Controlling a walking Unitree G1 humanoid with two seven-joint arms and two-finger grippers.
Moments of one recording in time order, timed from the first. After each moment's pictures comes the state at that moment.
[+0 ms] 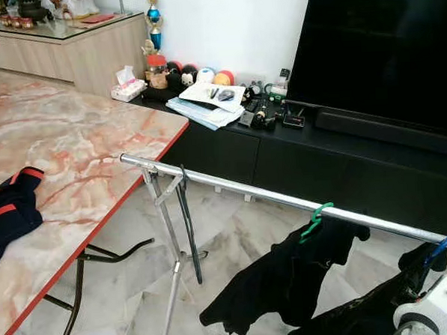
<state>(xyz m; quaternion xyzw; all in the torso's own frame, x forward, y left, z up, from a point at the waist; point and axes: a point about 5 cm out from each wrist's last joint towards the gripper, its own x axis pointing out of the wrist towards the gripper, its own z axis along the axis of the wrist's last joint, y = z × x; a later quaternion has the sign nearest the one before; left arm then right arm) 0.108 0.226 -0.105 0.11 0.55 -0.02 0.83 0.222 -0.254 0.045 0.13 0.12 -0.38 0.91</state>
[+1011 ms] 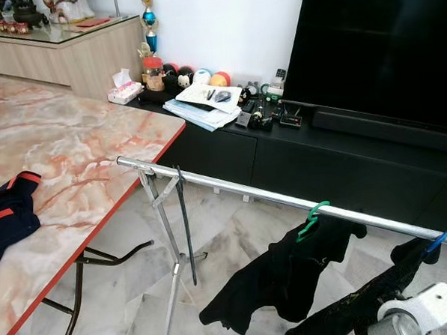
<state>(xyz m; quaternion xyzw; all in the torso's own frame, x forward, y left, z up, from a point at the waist) 0.116 0.227 -0.103 0.11 0.54 -0.02 0.83 0.246 -0.249 0.020 0.27 0.17 -0.42 0.85</state>
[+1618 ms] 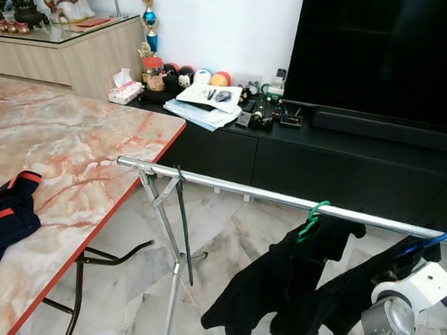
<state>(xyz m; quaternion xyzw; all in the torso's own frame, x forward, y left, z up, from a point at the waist) 0.116 0.231 -0.102 0.12 0.54 -0.02 0.83 0.271 -0.243 0.037 0.24 0.11 -0.37 0.89</state>
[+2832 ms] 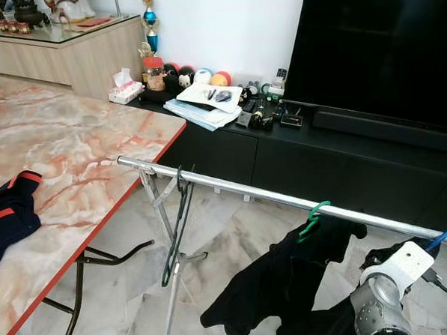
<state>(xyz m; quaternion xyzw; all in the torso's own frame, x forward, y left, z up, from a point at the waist) 0.115 0.231 -0.102 0.12 0.54 -0.02 0.83 0.298 -0.244 0.033 0.20 0.17 -0.40 0.88</state>
